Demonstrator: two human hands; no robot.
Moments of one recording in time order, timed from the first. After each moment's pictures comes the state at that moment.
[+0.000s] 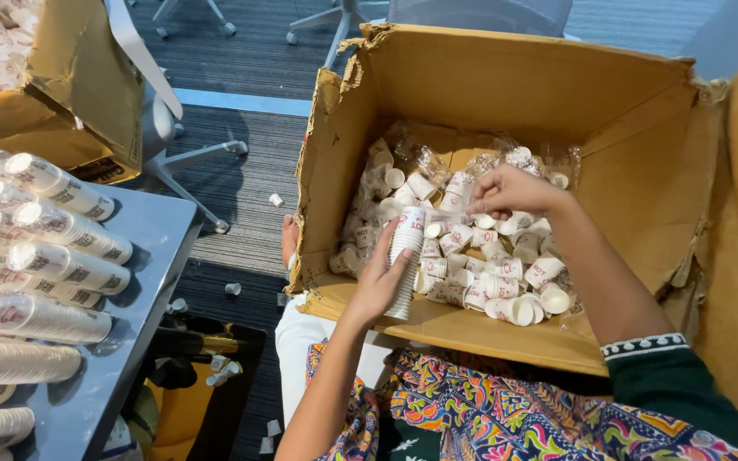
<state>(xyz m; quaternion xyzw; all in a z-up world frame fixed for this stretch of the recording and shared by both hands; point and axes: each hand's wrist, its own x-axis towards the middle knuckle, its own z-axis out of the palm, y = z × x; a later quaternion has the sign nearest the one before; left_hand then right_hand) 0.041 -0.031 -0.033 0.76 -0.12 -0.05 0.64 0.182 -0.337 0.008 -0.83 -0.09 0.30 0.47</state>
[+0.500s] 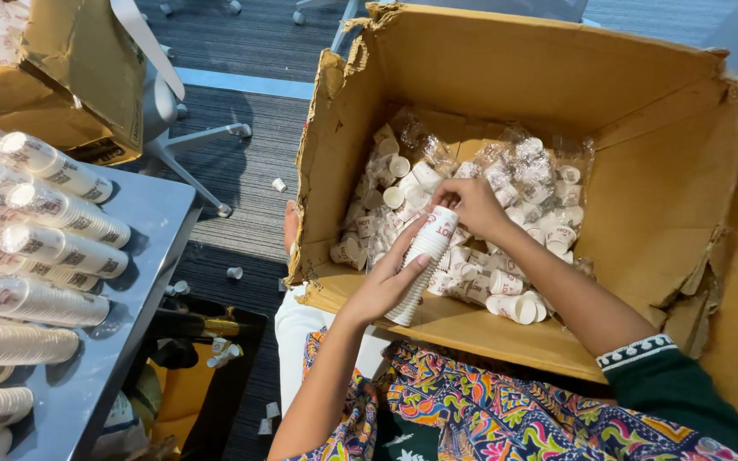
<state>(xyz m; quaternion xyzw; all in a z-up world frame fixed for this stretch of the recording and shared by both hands) 0.027 -0.030 0.000 0.69 -0.23 -0.11 0.67 0.153 -0.260 -0.033 -0.88 -0.21 0.00 0.43</state>
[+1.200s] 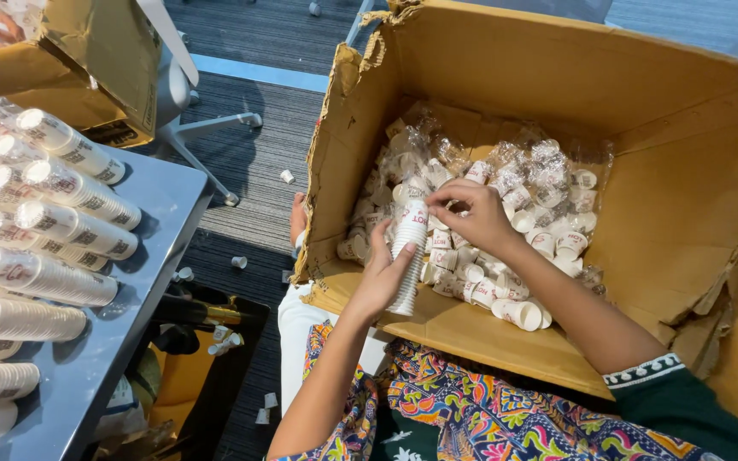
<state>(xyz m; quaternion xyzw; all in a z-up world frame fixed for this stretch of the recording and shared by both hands) 0.031 -0.030 -0.027 0.74 0.06 -0.13 0.66 0.116 -0.234 0.006 -0.86 -0.25 -0.06 0.45</state>
